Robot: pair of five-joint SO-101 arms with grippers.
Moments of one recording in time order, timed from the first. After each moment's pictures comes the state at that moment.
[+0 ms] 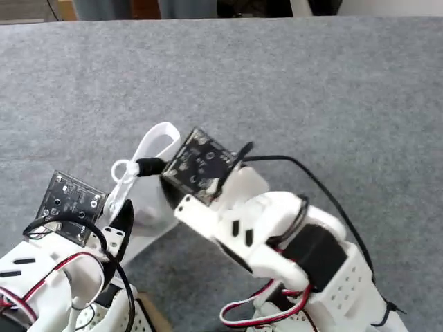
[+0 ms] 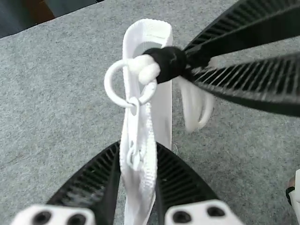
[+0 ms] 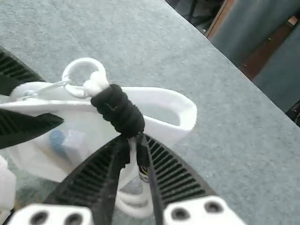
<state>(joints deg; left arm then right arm) 18.6 -74.6 21.2 100.4 -5.4 -45.5 -53.7 22.7 69.8 14.8</state>
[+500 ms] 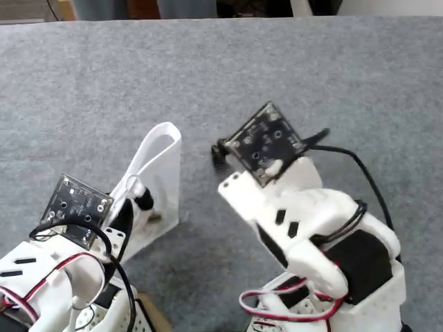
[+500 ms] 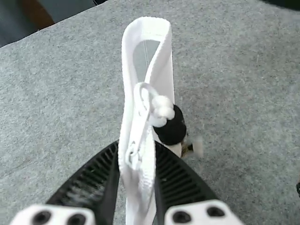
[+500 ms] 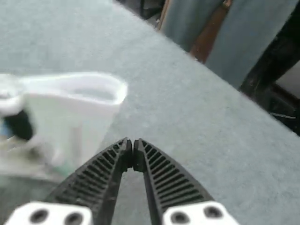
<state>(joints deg) 18.6 -74.7 23.6 100.2 -8.7 -34.3 -53.8 11.7 83.6 14.8</state>
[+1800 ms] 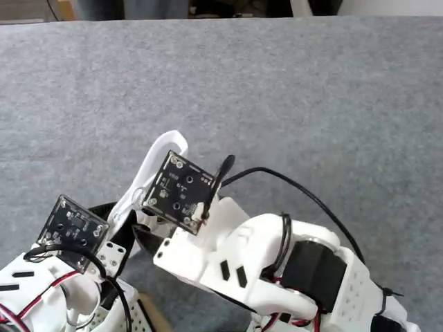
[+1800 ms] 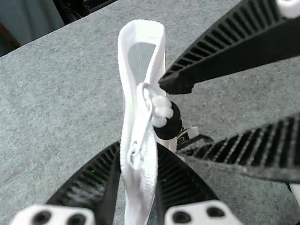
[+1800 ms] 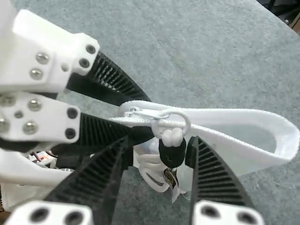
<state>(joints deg) 22.7 -80.4 24.9 100.5 -8.6 -63.5 -49.1 13.2 80.2 -1.1</state>
